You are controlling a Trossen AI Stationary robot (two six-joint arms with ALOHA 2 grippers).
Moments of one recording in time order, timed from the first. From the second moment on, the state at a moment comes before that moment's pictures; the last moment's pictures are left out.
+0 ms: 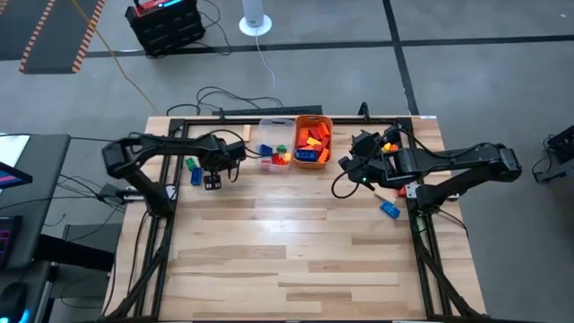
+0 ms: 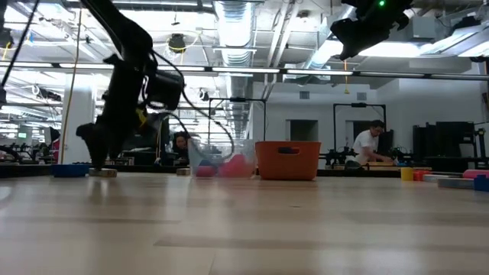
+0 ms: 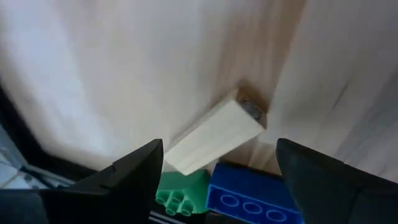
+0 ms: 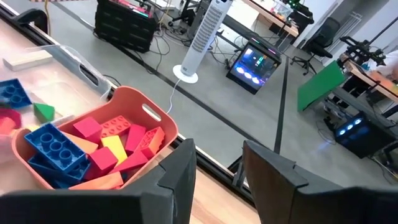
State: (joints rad) left arm 0.48 1.59 0.88 -0.97 -0.42 0.32; right arm 0.05 1.20 1.06 -0.82 1.18 0.46
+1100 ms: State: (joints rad) left arm 0.47 1.69 0.93 -0.92 -0.38 0.47; right arm 0.05 1.20 1.06 -0.82 1.18 0.46
